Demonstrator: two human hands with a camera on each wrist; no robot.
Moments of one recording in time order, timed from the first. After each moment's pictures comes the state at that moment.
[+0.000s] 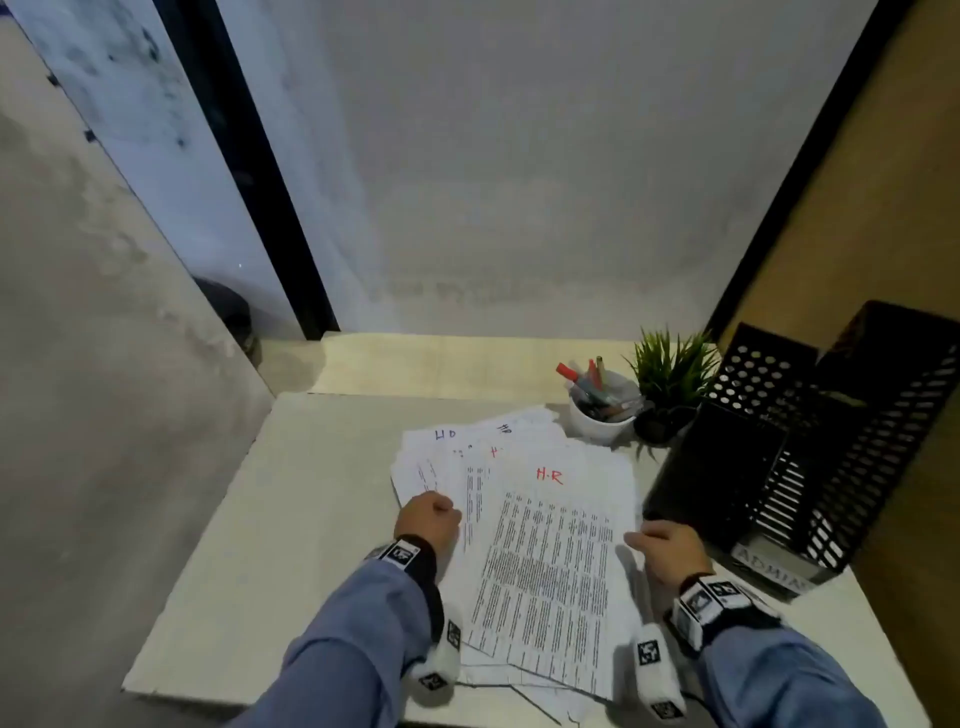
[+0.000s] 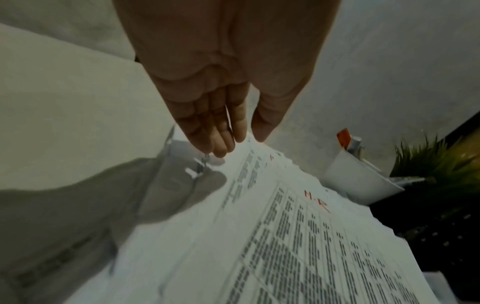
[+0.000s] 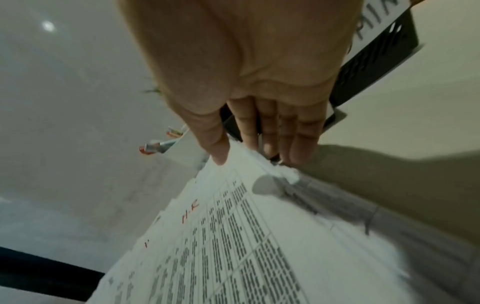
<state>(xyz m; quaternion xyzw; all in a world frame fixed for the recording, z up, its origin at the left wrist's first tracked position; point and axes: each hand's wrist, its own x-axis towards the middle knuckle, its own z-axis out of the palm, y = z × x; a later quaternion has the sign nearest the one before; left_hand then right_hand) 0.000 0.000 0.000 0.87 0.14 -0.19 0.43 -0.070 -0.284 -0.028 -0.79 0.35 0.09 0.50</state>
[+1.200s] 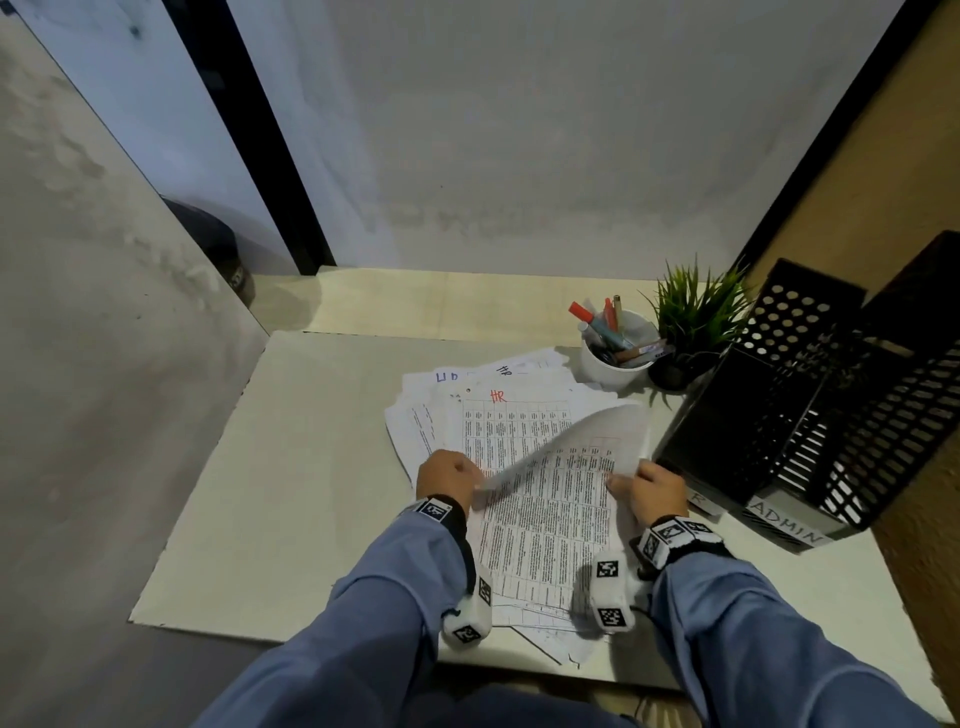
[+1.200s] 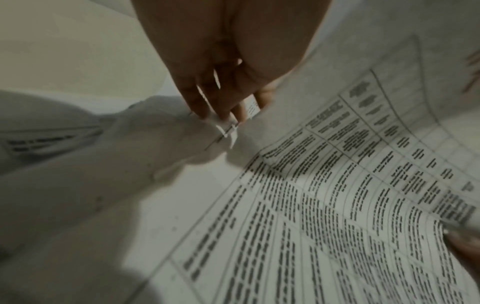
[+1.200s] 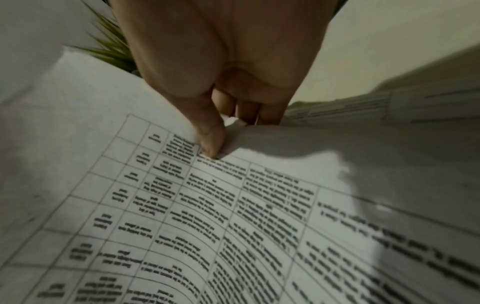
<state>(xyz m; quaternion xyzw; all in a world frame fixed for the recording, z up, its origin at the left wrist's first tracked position) -0.006 -0.026 -0.018 0.86 0.18 -0.14 0.45 -0.056 -0.246 -0.018 -0.69 0.38 0.00 0.62</state>
